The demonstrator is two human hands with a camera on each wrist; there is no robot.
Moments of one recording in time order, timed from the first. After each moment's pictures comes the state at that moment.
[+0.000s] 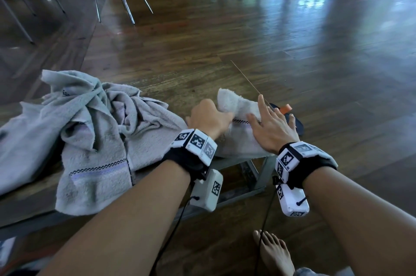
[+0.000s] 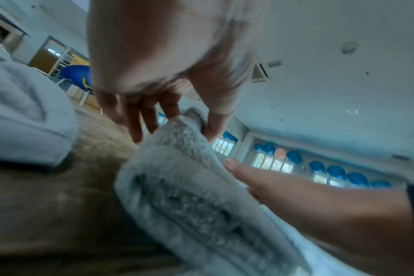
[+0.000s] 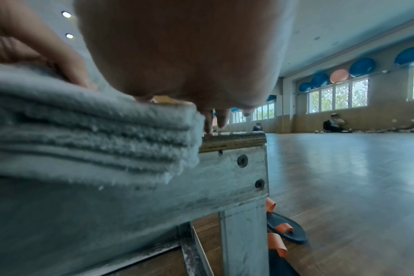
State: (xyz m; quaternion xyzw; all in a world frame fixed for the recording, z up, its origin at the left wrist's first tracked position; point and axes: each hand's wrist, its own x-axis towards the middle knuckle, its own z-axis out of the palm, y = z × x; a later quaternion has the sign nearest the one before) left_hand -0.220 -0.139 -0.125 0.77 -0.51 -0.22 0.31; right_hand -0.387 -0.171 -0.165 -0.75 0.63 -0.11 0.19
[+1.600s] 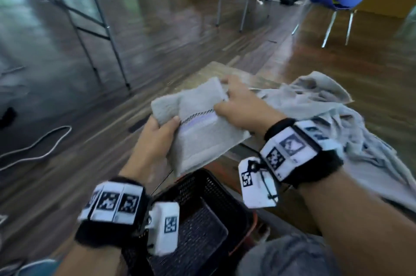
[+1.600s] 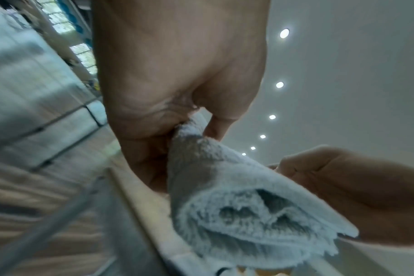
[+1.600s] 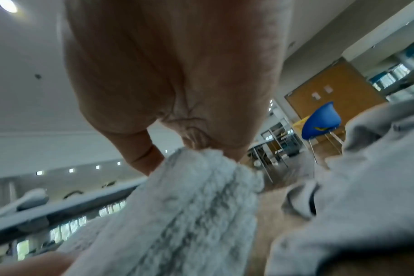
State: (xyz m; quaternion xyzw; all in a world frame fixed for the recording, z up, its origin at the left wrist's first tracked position) left_hand 0.100 0.351 -0.081 0.66 -0.05 -0.11 0.74; right_hand 0.053 0.175 -0.003 -0.91 0.11 -0.03 0.40
